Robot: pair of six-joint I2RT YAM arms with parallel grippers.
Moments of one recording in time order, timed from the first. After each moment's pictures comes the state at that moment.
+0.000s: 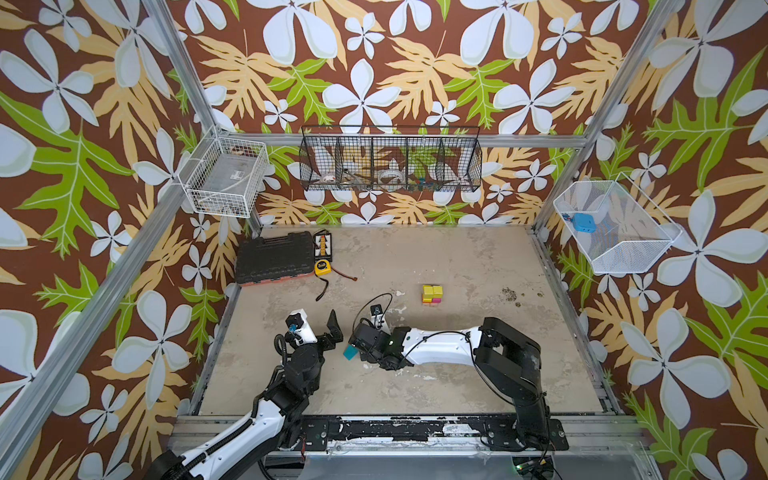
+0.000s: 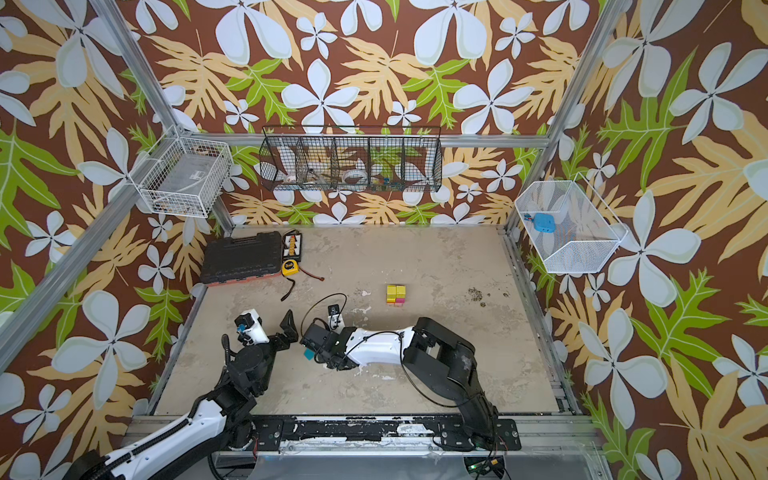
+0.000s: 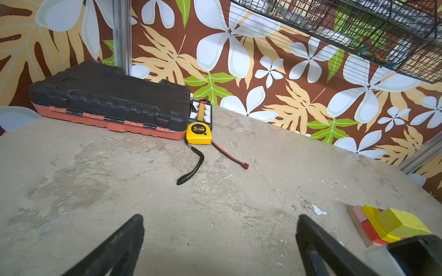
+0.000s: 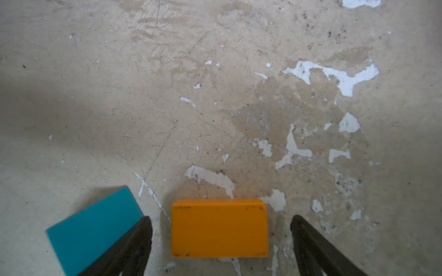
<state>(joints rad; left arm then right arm) -0.58 0.66 0.01 0.52 -0.65 -0.41 1.15 2.03 1.31 -0.44 0.46 0.84</state>
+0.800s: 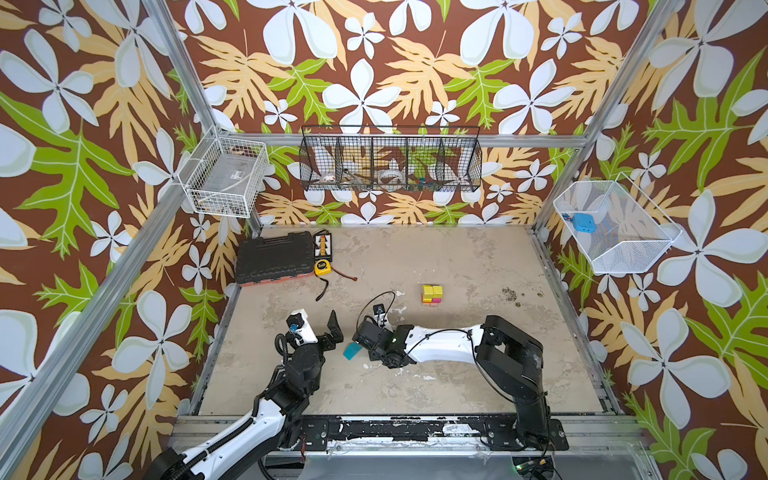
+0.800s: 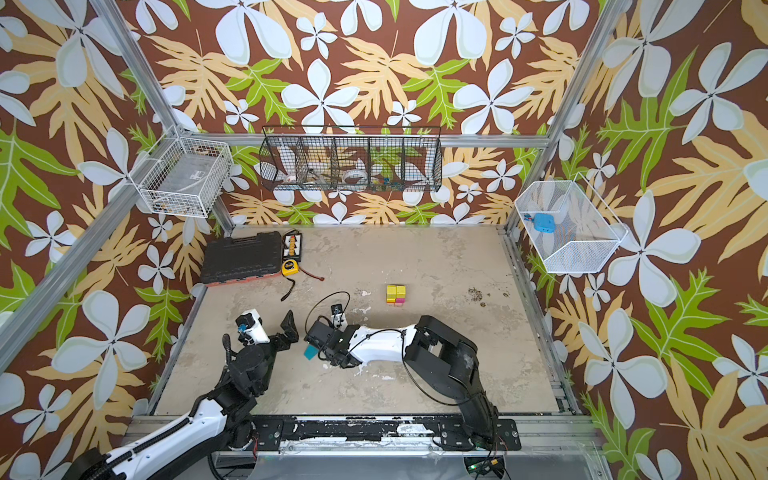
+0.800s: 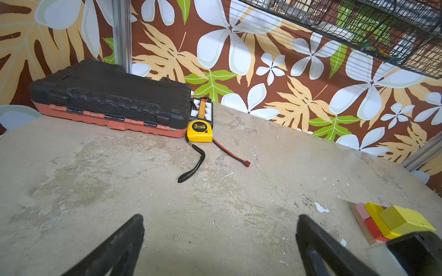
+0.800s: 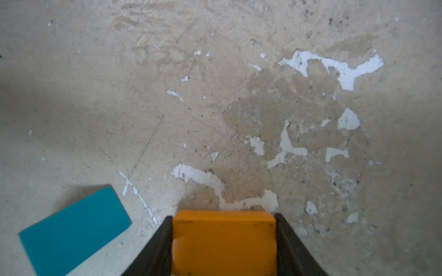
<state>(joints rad) -0.58 0.68 0.01 0.52 -0.65 -0.41 1.12 2.00 1.32 -0.48 0.43 0.82</state>
